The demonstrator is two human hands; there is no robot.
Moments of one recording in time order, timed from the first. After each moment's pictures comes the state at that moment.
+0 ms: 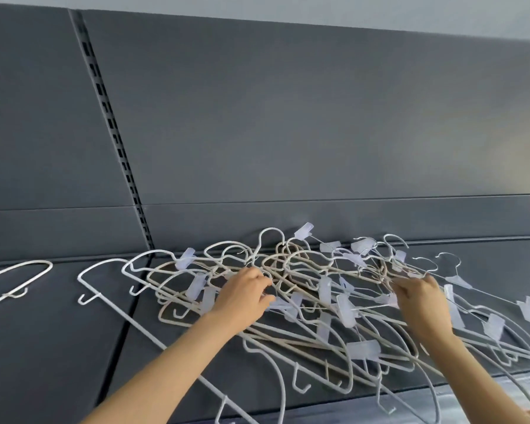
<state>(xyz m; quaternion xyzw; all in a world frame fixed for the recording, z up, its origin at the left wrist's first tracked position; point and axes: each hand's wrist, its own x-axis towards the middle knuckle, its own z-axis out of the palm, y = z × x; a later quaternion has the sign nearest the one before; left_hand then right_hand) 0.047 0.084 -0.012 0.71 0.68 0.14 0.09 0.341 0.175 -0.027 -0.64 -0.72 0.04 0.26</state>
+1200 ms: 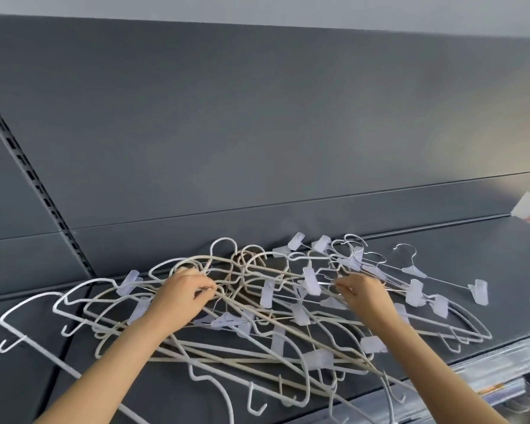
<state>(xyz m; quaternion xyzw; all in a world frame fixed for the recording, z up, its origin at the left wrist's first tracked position) 0.031 0.110 -0.002 0.68 0.70 0.21 0.10 0.345 0.186 -0.015 -0.57 -0.79 0.12 0.21</state>
